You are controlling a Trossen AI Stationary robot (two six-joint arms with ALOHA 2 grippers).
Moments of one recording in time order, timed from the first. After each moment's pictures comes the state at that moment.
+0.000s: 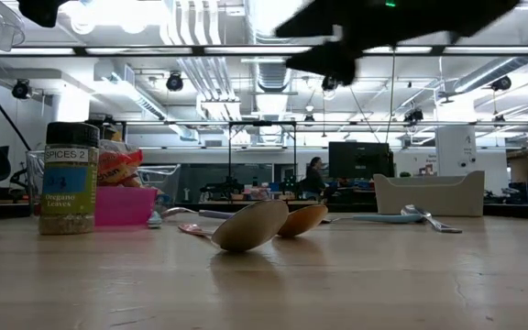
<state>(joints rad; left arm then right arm) -0.83 0.23 0.68 -0.66 -0.73 -0.08 0.11 1.44 0.73 0.56 0.31 0.21</state>
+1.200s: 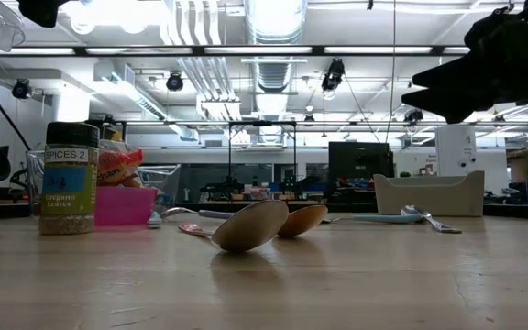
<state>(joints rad) -0.83 0.23 0.68 -0.66 -0.73 -0.08 0.14 0.55 0.01 0.53 0.36 0.08</state>
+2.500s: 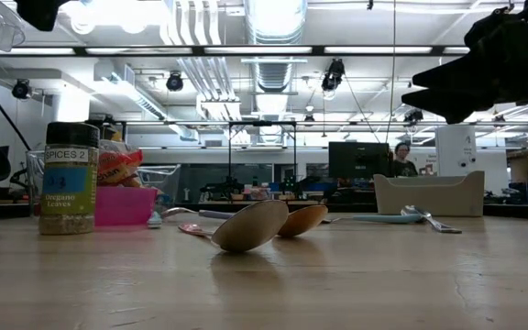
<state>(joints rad) -0.83 0.23 0.68 -0.64 -0.73 -0.19 0.14 0.55 0.01 0.53 0.36 0.08</state>
